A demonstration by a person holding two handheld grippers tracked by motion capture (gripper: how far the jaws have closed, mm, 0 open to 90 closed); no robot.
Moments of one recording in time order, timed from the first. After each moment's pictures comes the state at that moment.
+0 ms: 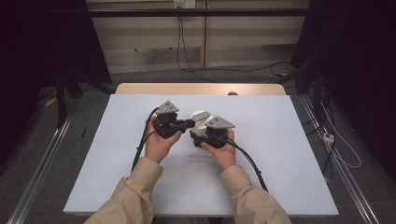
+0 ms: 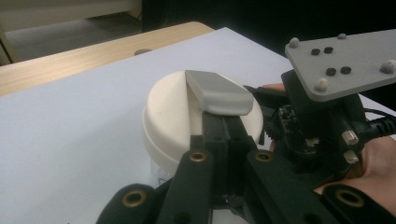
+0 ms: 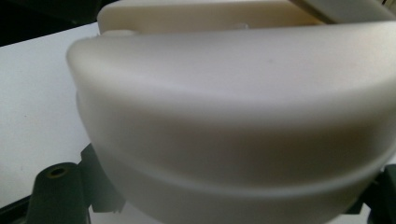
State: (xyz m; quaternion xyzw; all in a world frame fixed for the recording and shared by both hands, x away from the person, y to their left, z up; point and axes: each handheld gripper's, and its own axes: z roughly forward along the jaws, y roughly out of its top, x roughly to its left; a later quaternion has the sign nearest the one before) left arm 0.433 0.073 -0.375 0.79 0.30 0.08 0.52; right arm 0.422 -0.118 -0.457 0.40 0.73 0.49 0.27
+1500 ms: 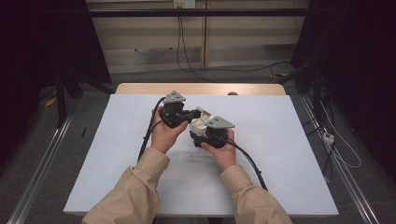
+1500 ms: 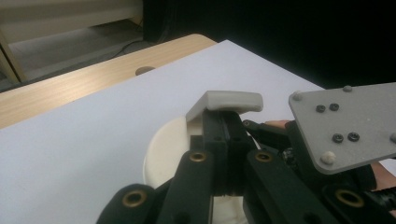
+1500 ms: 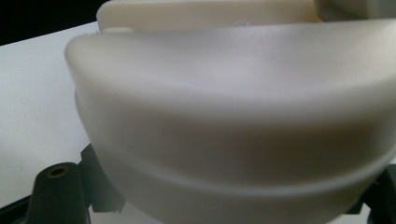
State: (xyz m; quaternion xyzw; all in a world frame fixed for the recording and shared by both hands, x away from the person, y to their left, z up) left arm 0.452 0.053 -0.356 0.79 0.29 0.09 0.52; right arm 0.423 -0.118 -0.457 0.40 0.73 0.49 0.26
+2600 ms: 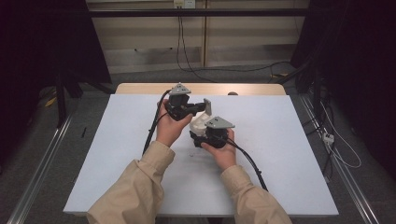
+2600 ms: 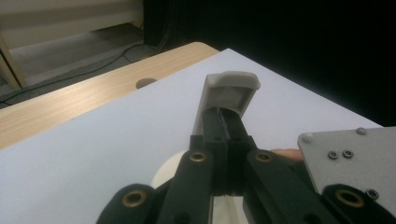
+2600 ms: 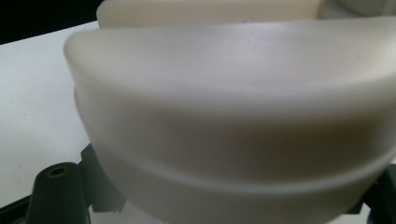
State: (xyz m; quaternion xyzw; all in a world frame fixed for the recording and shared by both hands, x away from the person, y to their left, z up) left arm 0.468 0.037 -0.346 0.79 0.29 0.09 0.53; right arm 0.423 -0.118 -0.458 0.40 0.73 0.49 0.27
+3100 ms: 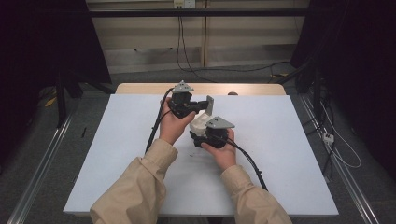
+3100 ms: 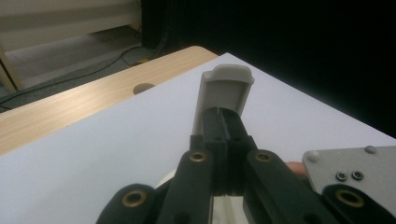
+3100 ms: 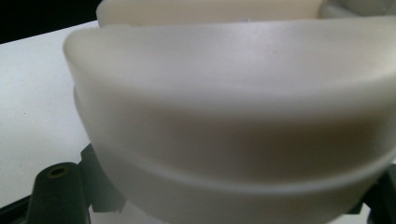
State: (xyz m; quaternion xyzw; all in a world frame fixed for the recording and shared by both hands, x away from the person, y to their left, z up) left arm 0.475 0.029 -0.346 0.79 0.29 0.09 0.53; right arm 0.423 -0.118 -0.458 0.40 0.73 0.49 0.27
